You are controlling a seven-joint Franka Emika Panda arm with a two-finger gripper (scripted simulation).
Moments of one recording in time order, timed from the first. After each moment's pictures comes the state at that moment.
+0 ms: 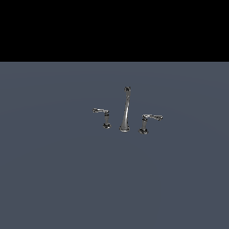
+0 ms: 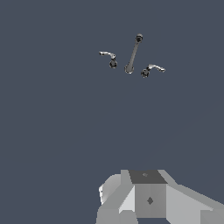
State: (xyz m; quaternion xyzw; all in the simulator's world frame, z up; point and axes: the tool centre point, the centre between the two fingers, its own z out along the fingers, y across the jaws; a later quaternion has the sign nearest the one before) arm -0.248 0.013 0.495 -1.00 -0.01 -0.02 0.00
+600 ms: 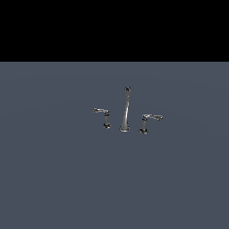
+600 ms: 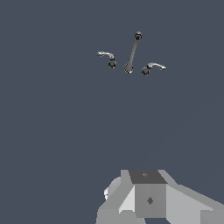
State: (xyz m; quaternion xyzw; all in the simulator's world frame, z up) arm -0.243 0.022 0.484 -1.00 0.02 -0.02 0.00
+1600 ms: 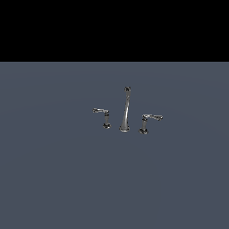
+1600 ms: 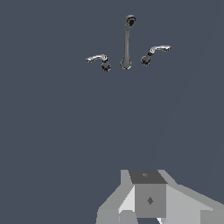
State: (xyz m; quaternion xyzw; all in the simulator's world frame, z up) arm -0.190 0.084 0.402 -0.98 0.20 -0.01 0.00
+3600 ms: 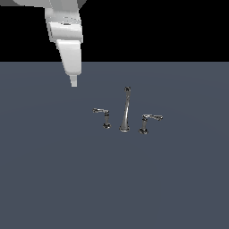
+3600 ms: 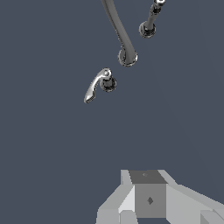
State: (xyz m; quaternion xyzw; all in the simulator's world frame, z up) arm -0.019 0.133 0.225 -0.83 0.56 -0.01 0.01
